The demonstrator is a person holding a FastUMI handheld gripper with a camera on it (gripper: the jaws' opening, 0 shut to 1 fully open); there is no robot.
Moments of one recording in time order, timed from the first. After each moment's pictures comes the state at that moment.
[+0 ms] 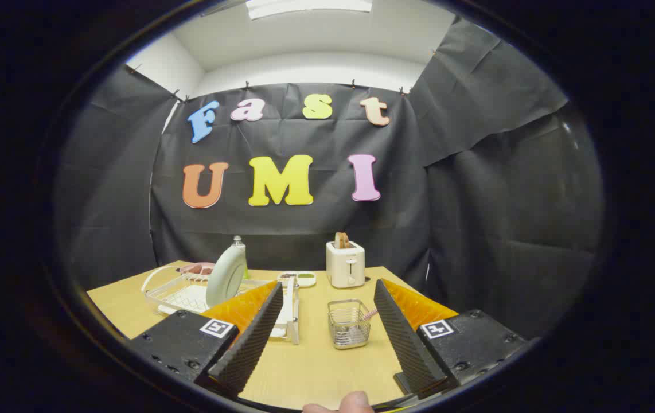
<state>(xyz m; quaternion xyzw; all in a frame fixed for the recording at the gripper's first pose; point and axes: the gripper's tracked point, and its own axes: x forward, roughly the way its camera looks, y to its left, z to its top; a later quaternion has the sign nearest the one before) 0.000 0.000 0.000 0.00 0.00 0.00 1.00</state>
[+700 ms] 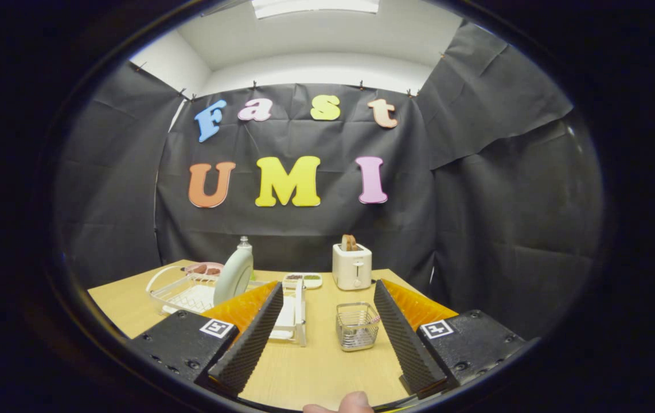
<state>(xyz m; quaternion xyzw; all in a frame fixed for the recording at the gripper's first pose) 0.002 0.016 0.004 -0.01 0.00 0.01 1.00</state>
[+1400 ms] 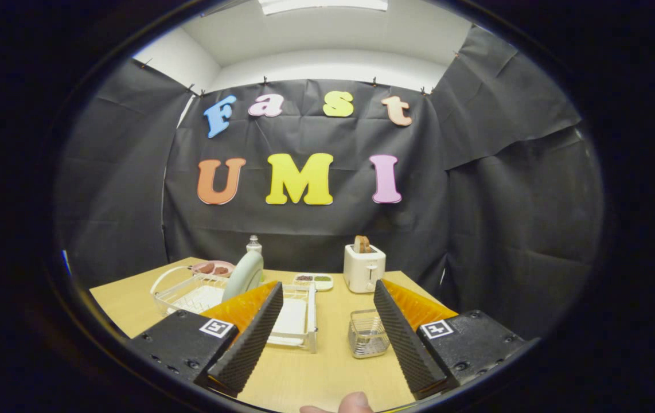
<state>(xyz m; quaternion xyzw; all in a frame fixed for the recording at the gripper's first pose) 0.026 0.043 0.021 -0.02 0.02 0.04 1.00</state>
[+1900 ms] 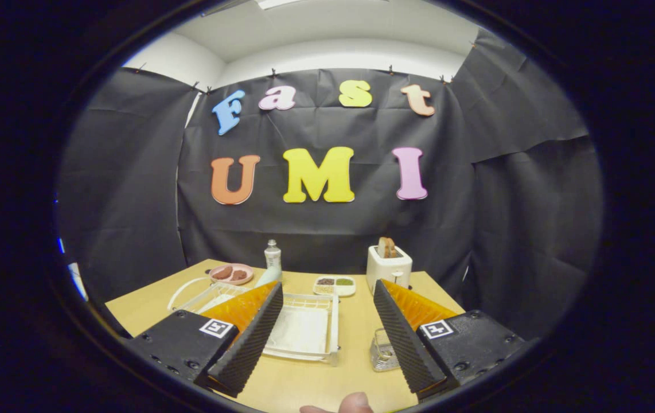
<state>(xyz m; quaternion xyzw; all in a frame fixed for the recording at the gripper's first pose) 0.071 0.090 0.071 -0.02 0.06 0.10 0.99</state>
